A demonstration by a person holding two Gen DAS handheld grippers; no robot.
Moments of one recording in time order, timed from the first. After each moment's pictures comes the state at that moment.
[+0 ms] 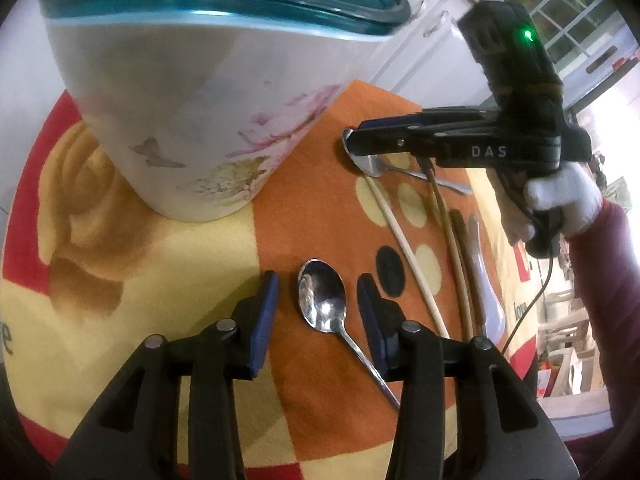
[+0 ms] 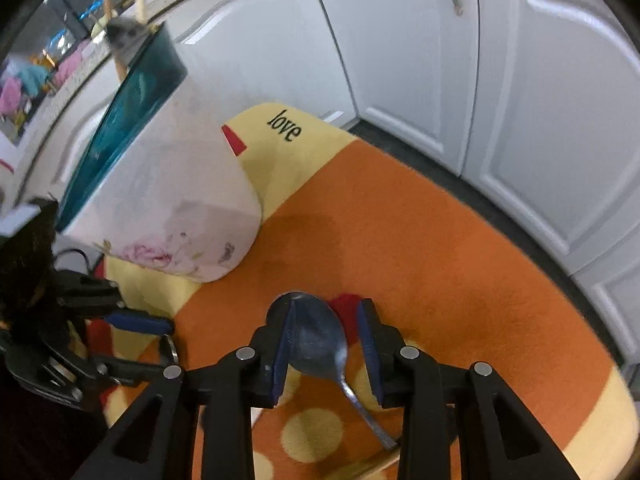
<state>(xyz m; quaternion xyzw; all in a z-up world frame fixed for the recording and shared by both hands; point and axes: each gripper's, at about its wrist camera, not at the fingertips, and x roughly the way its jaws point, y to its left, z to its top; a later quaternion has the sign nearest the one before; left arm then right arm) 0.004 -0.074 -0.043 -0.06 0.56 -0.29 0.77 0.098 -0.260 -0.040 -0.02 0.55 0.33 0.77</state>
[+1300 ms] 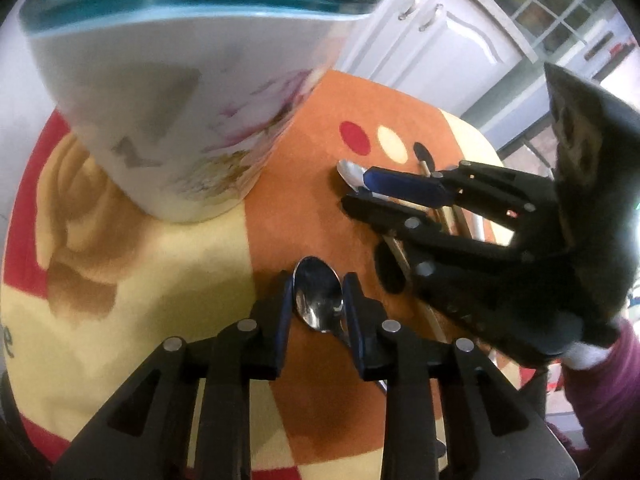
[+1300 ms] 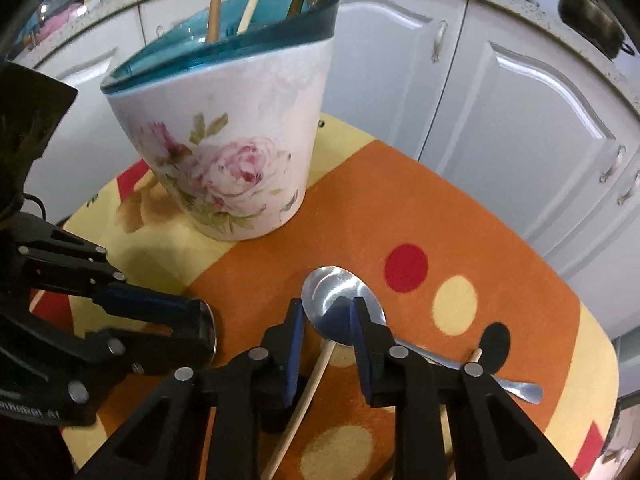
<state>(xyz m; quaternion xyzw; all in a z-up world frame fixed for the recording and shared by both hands) -0.007 -0.085 -0.042 -0.03 0.55 -0.28 0.79 -0.003 -0.221 -0.035 -0.12 0.47 0.20 0.85</state>
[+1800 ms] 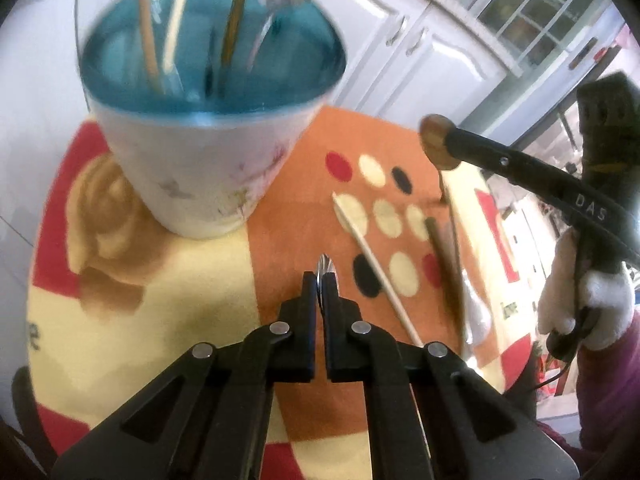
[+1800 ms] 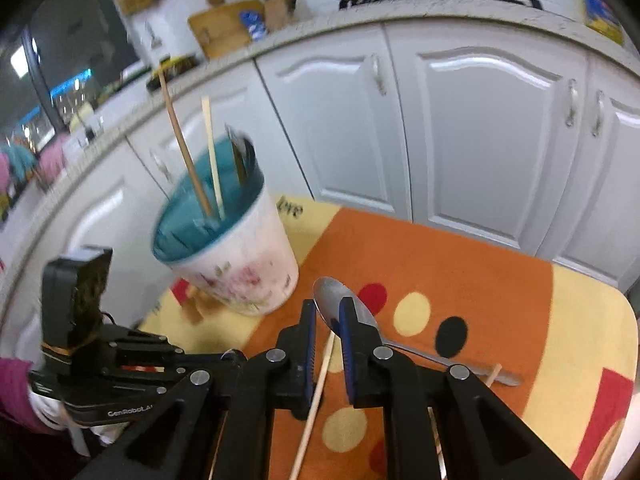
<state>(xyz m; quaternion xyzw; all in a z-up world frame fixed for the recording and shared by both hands) -0.025 -0.065 -0.002 -0.05 0.51 -0.29 0.81 -0.020 -0.296 0.042 0.08 0.42 0.20 0.88</state>
